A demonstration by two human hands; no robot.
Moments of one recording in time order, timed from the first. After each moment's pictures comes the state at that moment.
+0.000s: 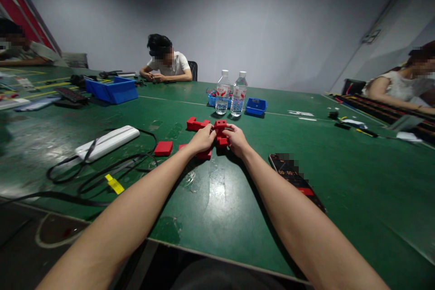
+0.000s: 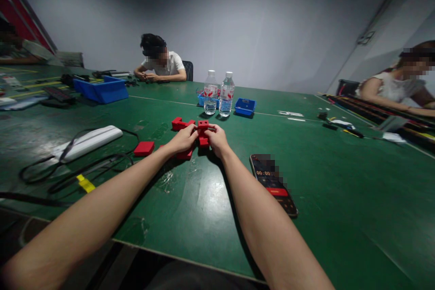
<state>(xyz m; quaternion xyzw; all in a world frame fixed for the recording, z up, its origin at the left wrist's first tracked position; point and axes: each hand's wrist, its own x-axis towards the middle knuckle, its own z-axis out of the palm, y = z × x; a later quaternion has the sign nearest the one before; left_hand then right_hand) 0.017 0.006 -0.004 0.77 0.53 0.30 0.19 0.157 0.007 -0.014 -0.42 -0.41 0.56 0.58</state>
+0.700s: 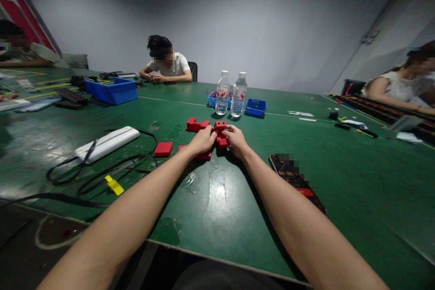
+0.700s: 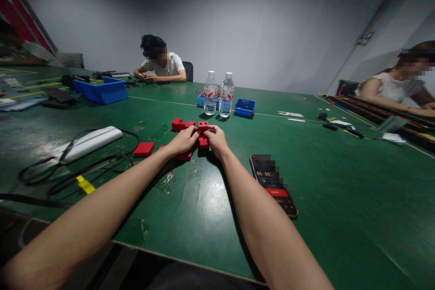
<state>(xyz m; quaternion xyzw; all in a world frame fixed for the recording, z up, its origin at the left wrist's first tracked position) 0.018 0.005 -0.005 0.79 0.53 0.27 0.16 0.155 0.007 -0.013 -0.44 -0.42 0.55 0.57</state>
